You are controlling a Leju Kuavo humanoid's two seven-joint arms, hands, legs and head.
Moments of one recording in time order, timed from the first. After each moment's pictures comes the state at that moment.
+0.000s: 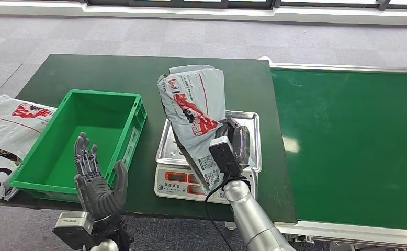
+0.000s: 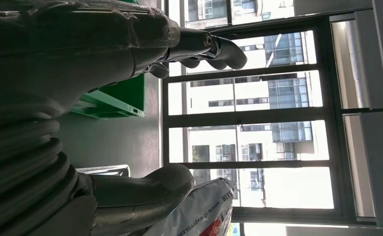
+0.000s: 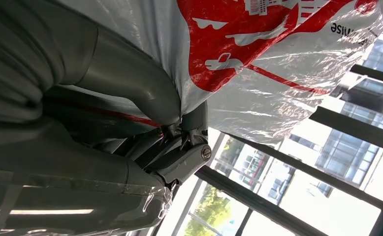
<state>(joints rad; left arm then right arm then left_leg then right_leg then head) 0.15 -0.25 -0.22 -1.69 -0.12 0.46 -0.70 -0.44 0.34 0.21 -0.76 0.39 -0.42 -0.70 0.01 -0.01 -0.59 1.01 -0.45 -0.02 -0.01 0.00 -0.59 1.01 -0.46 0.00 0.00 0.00</state>
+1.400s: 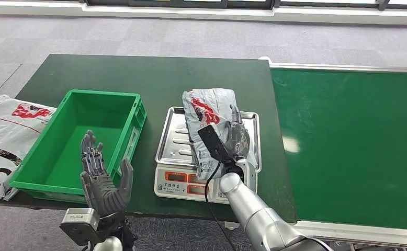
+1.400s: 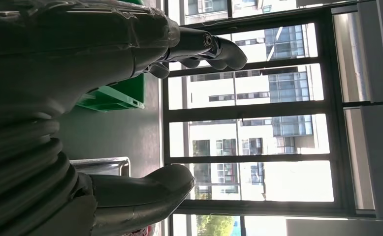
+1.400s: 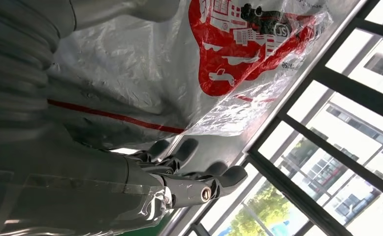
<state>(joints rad) 0.13 -0.25 -0.24 -1.66 -0.11 0.47 -0.70 -0.63 0.35 0.20 -0.39 0.56 -0.56 -0.43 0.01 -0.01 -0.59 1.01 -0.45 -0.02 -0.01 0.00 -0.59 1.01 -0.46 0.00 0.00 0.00</state>
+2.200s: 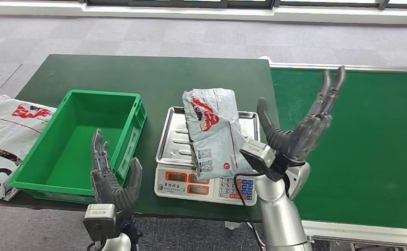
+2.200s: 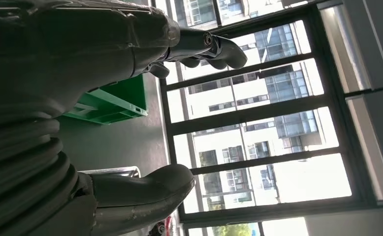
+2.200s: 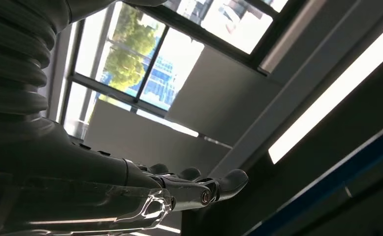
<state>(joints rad) 0.07 -0.24 -0.25 -1.55 -0.24 0.55 -0.69 -0.31 0.33 0.10 -1.42 0.76 -0.70 -0.70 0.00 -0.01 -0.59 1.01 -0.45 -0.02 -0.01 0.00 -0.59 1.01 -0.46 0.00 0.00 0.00</state>
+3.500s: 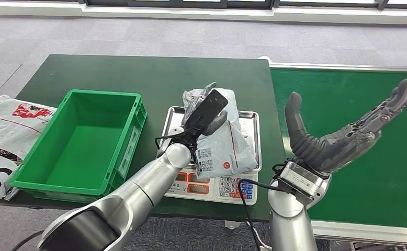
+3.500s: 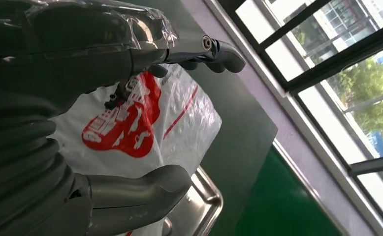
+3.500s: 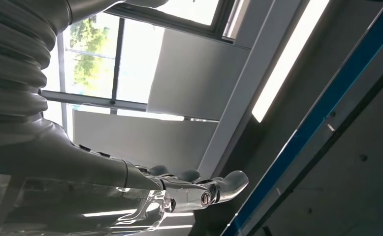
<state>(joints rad) -0.84 -0.35 -0.57 -0.53 -0.14 0.33 -0.15 -0.25 0.31 0.19 -1.67 0.60 -0.70 -0.70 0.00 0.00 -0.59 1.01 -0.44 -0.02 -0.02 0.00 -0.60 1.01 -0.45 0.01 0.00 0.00</state>
